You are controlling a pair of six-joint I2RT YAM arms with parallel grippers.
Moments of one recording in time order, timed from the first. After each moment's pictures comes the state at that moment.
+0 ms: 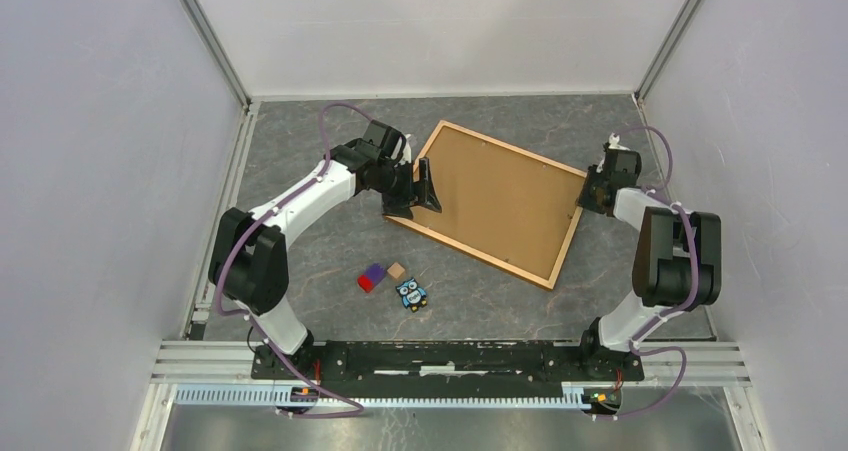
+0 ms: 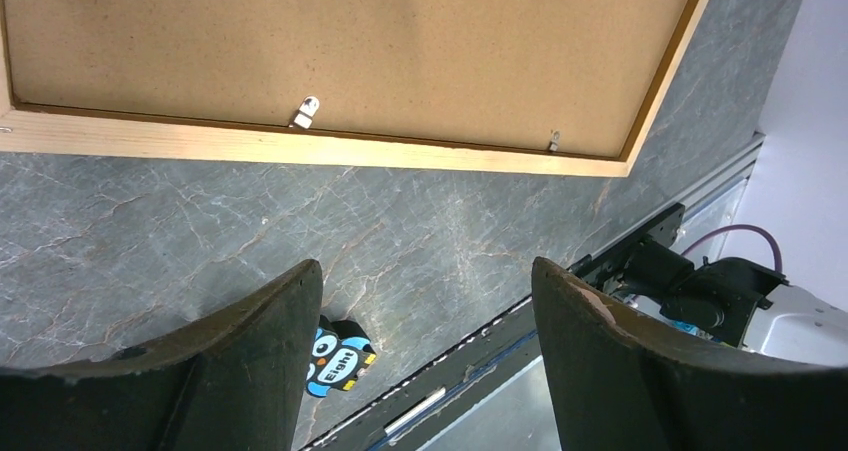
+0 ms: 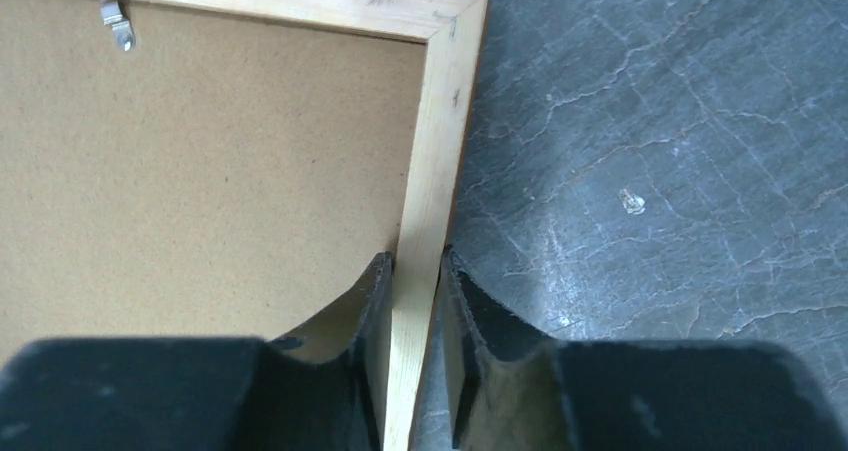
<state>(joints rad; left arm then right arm) -0.51 1.69 1.32 -0.65 0.41 -0.55 -0.15 1.66 0.85 -0.05 -0.02 0.23</state>
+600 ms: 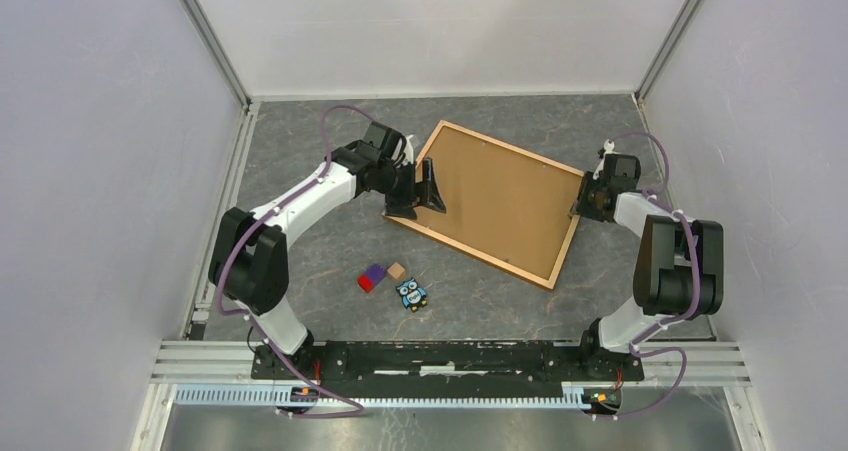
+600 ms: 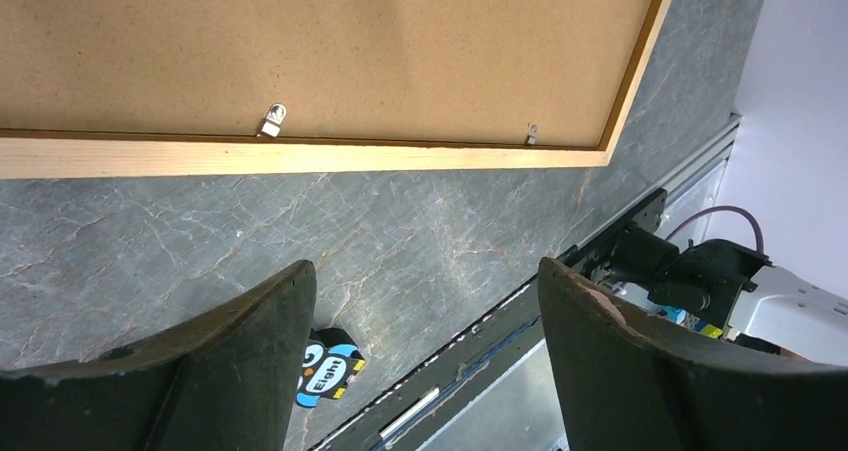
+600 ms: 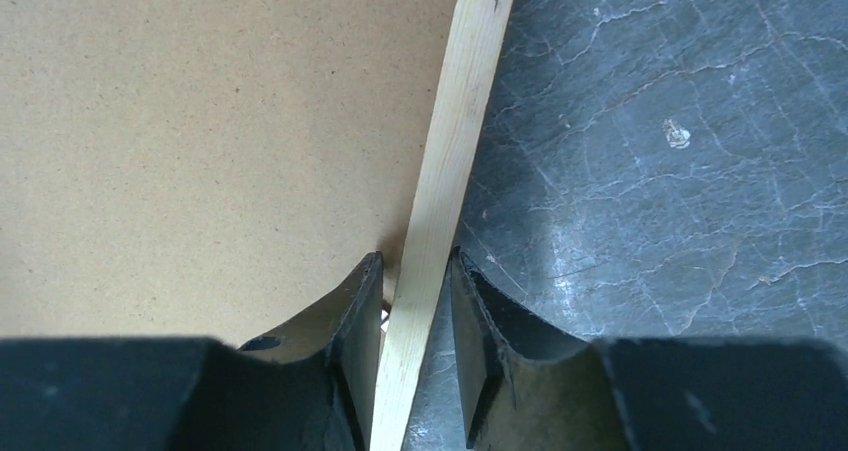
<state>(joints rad) -0.51 1.69 1.30 -0.61 0.46 -0.54 -0.14 1.61 0.83 -0.15 -0.07 0.18</state>
